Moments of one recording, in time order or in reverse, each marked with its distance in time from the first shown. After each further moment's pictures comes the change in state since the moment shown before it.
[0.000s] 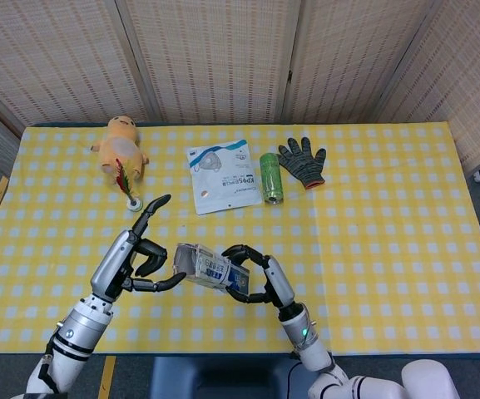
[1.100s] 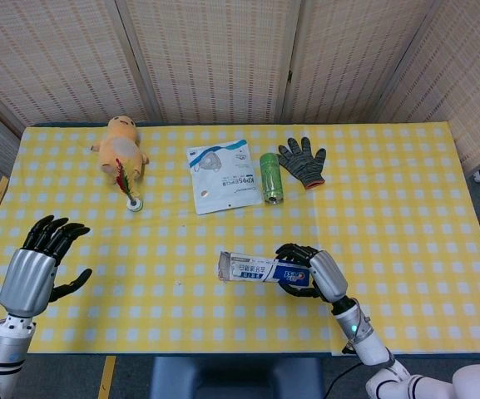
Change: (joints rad) left arm 0.265 0.022 0.214 0.555 0.424 0.339 0.583; right arm -0.096 0.272 -0.114 0.058 -0.012 -0.033 -0.275
